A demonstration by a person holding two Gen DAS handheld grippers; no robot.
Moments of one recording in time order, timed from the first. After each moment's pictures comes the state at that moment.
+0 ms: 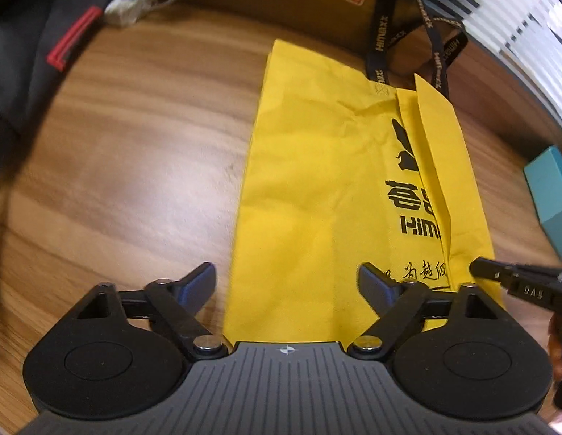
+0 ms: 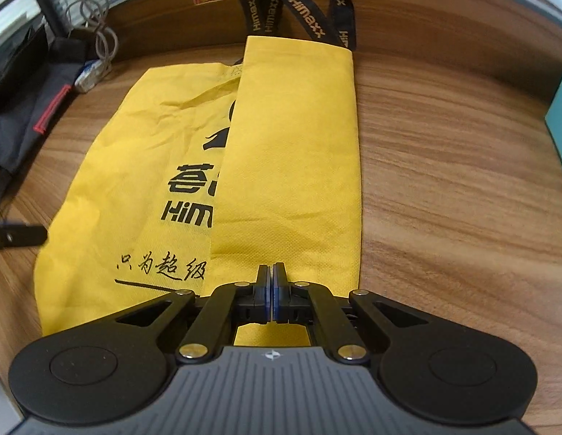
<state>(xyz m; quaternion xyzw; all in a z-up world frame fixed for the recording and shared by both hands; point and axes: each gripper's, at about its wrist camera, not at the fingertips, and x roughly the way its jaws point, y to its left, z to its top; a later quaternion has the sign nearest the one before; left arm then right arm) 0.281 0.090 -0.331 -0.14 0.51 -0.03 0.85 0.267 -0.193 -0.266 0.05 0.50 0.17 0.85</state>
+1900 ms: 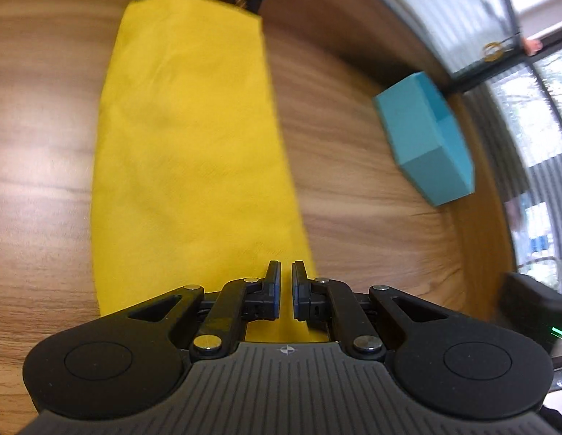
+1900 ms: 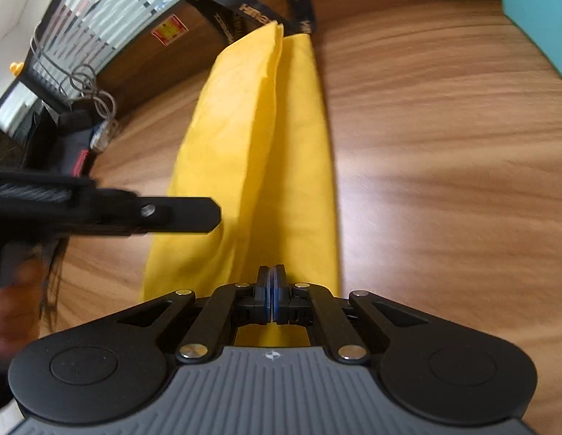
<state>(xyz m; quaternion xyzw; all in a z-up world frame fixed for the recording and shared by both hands) 0.355 -0.049 -0.358 -0.18 0.57 -0.28 0.75 0.224 -0.240 -0.271 0.17 0.49 0.16 0.84</state>
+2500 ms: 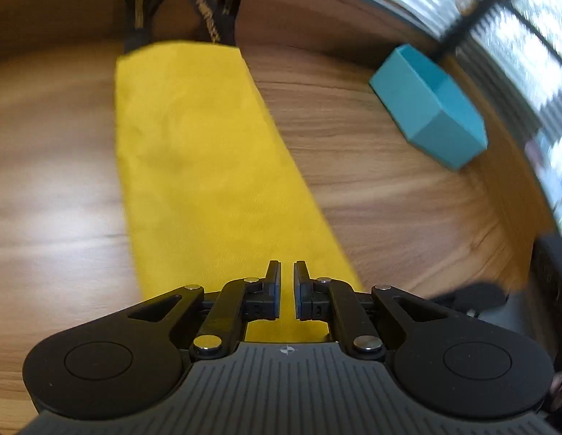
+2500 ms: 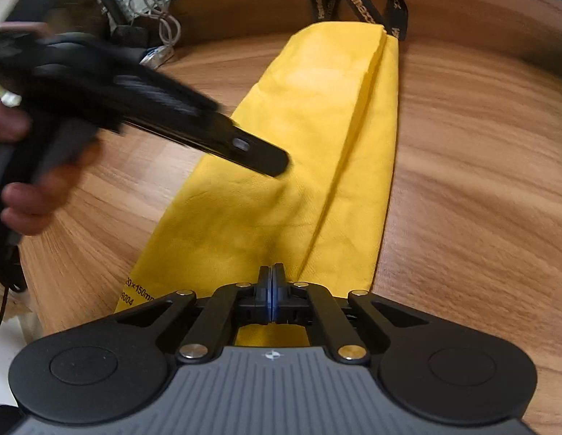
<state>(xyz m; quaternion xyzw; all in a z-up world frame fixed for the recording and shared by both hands) 0.325 -0.045 -0.318 0.00 0.51 -0.31 0.81 0.217 -0.188 -0.268 0.06 0.50 0.26 0.83</state>
